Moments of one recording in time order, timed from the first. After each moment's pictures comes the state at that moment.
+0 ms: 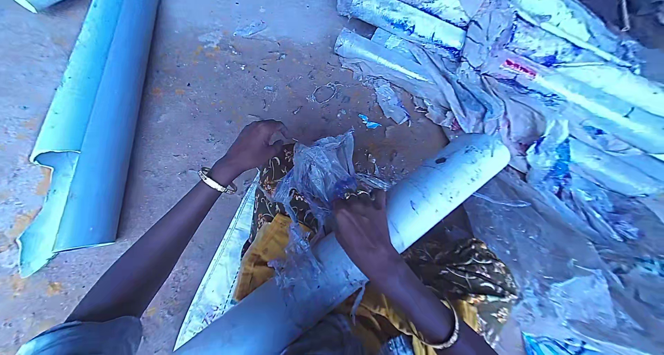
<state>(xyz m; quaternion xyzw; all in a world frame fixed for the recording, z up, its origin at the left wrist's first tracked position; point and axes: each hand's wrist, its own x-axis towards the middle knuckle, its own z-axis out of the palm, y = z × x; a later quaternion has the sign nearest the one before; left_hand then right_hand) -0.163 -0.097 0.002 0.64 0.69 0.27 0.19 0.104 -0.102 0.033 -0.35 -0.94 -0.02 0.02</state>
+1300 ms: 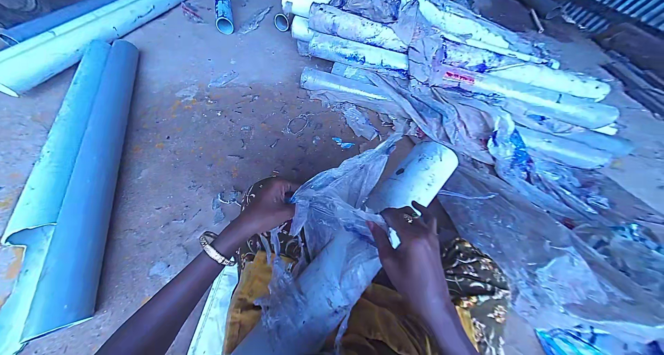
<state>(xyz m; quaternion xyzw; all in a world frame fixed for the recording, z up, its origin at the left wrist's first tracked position) -0.067 -0.101 0.047 0.53 0.59 0.40 0.46 0.180 -0.082 0.063 -0.42 -0.84 0.09 0.33</state>
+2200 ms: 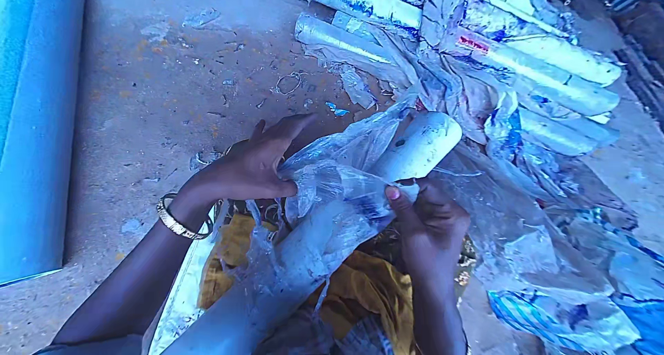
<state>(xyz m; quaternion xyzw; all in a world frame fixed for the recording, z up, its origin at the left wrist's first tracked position) -0.060 -0.100 0.074 0.69 0.58 0.28 0.33 0.204 -0.074 0.056 -0.37 -0.69 0.34 0.52</state>
